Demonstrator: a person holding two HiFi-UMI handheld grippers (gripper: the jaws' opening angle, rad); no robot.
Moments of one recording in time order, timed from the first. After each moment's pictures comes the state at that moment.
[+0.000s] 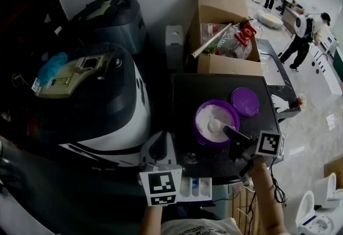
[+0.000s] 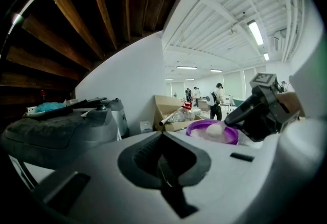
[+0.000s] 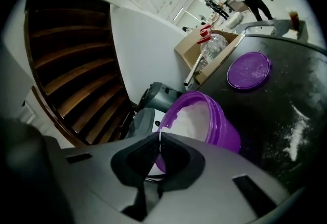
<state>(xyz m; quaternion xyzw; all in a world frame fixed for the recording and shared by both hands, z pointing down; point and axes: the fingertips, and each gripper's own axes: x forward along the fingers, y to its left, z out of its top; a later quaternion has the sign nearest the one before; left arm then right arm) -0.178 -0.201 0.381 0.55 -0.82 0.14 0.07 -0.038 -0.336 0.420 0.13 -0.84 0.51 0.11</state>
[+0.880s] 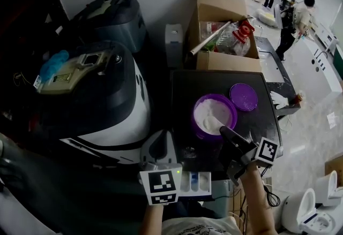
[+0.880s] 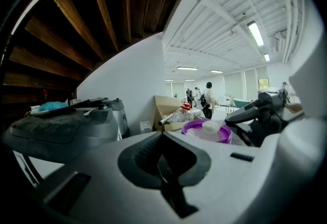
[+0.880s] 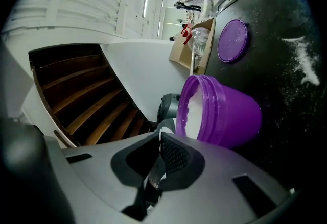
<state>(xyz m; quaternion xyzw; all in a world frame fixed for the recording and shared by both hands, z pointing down) -0.162 -0.187 0.380 0.55 -0.82 0.13 0.07 -0.028 -0.310 0.412 0.07 -0.77 0.63 -0.06</state>
